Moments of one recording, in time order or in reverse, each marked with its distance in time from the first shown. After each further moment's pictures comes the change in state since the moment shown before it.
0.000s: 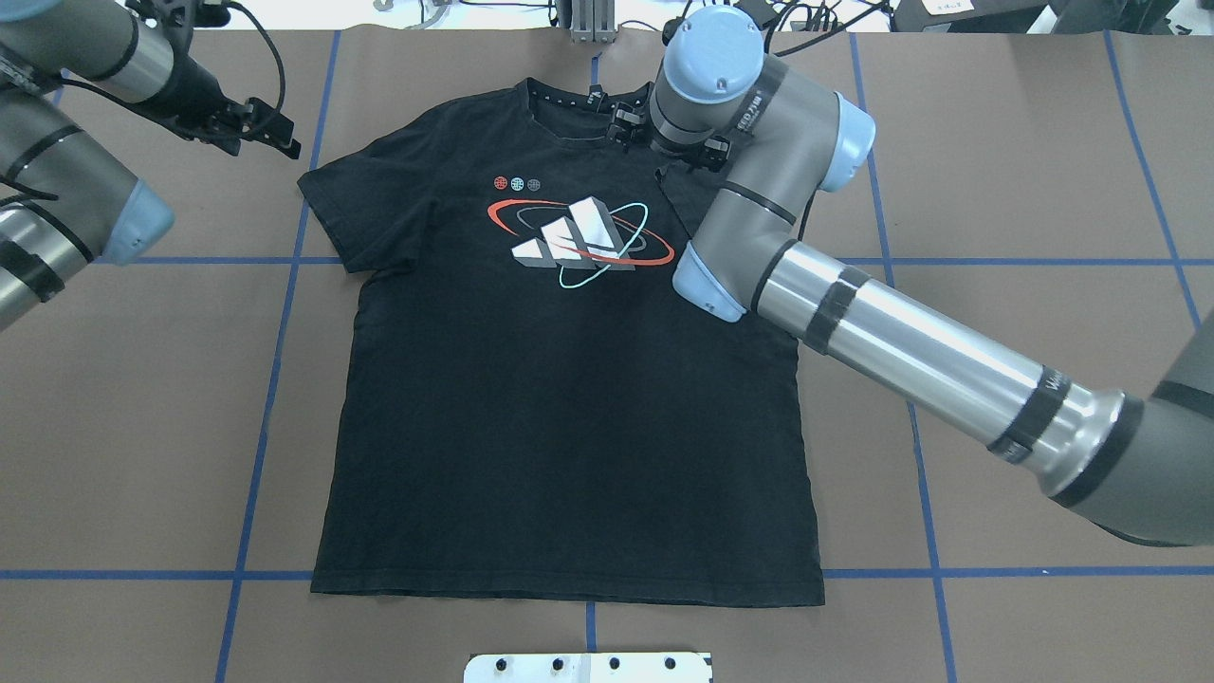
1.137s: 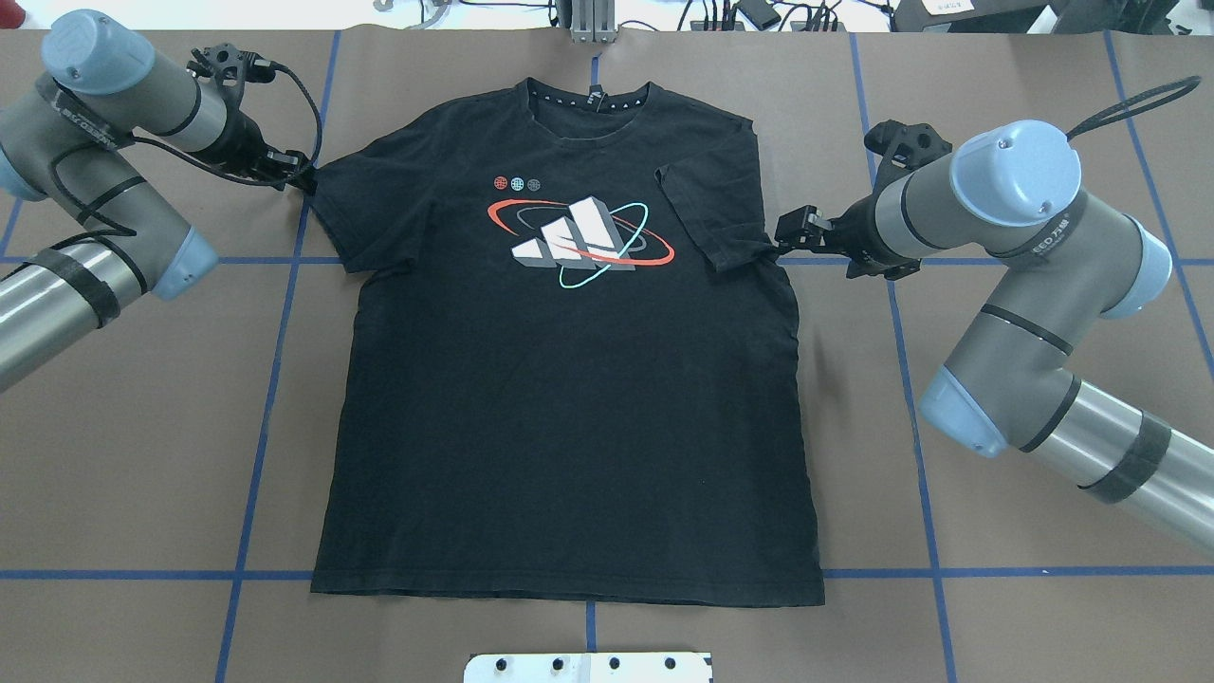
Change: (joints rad) left arm 0.046 -0.070 0.227 -0.171 0.115 0.006; right arm 0.019 -0.459 0.478 0.004 0.068 -0.002
